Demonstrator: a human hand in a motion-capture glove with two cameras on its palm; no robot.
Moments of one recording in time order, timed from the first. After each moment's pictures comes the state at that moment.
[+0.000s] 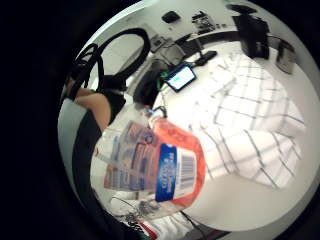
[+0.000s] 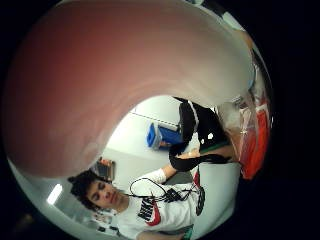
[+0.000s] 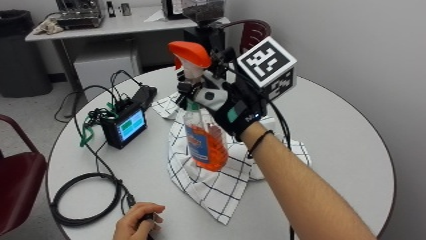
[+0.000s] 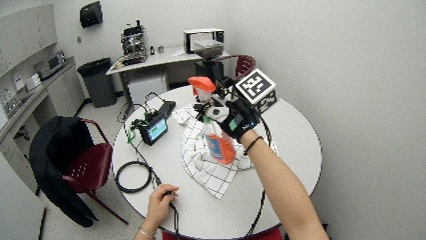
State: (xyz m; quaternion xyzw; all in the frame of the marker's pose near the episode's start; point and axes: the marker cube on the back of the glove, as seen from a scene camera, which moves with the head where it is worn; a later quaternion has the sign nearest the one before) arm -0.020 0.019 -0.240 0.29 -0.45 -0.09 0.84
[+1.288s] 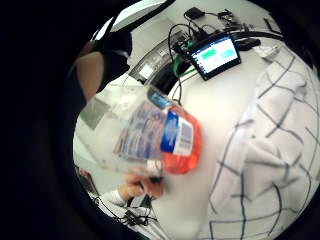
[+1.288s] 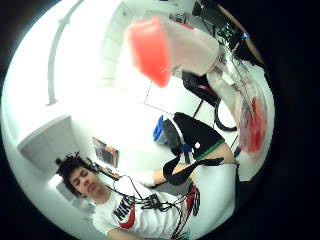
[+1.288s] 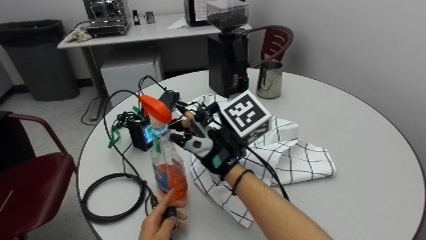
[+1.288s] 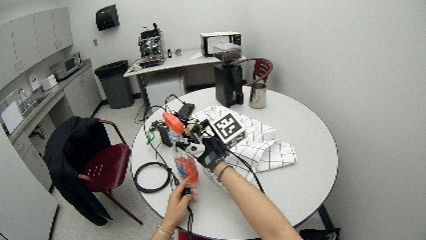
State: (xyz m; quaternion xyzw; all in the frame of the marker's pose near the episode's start) arm -0.046 -0.023 -0.143 0.28 -0.49 -0.15 0.81
